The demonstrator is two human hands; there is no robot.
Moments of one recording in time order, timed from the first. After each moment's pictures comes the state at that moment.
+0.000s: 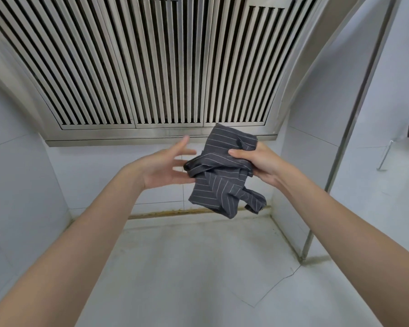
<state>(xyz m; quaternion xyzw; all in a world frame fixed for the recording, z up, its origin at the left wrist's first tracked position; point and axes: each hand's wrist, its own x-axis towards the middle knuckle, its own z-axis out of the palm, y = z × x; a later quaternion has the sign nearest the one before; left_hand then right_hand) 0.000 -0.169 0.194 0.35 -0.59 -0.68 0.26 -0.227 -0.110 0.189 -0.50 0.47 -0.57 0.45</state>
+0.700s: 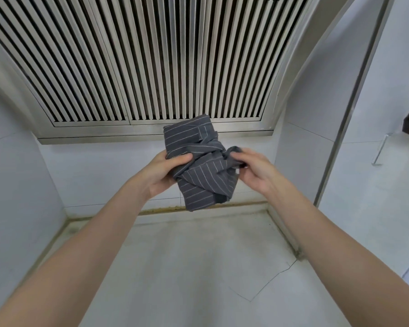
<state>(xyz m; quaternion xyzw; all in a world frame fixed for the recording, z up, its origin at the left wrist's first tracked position) -0.016 -0.160 0.169 0.28 -0.53 -0.68 0.41 -0.222 -0.111 0.164 -0.34 0.42 -0.65 0.53</state>
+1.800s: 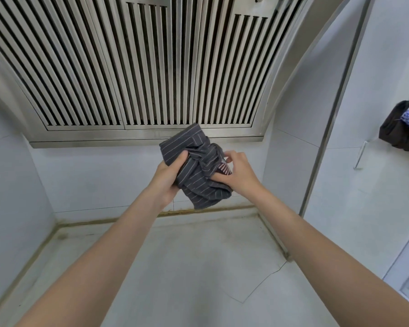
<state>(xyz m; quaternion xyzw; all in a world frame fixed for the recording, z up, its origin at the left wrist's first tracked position) -0.040 -0.151 0.155 0.30 -0.47 -0.67 0.49 -0.205 -0.096 0.159 -0.60 0.66 -0.42 0.14</state>
